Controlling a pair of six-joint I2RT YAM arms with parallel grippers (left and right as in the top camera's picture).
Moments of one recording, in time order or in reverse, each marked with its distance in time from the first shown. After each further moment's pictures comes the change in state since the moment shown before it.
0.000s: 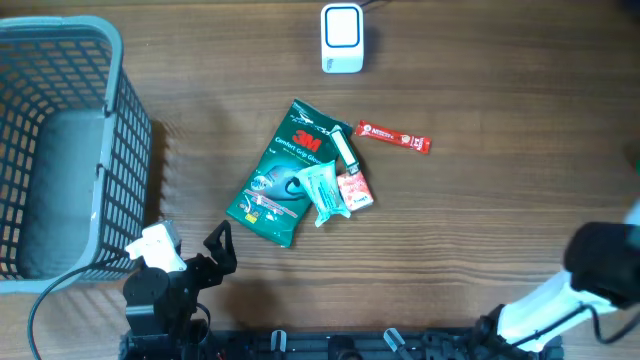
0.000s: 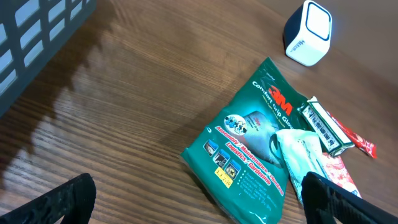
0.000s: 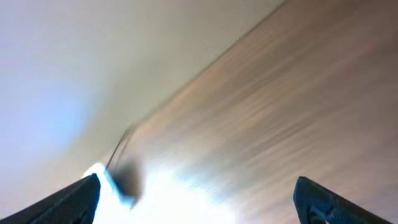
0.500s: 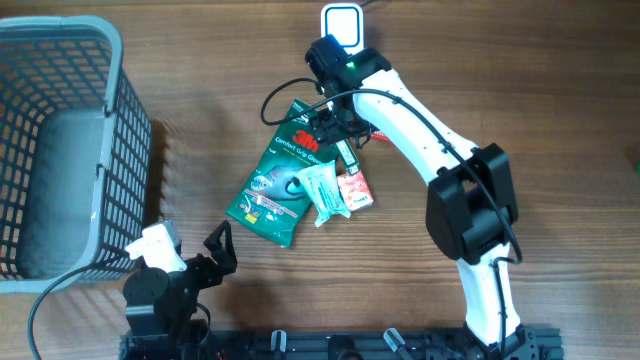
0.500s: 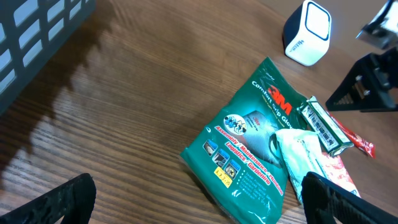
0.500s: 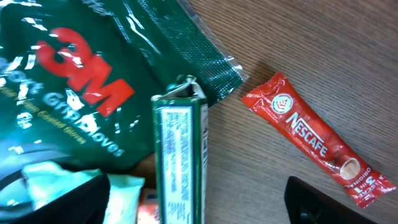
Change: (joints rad) left arm 0.000 0.000 0.000 0.000 0.003 0.000; right arm 0.970 0.338 -0.252 -0.086 0.415 -0.212
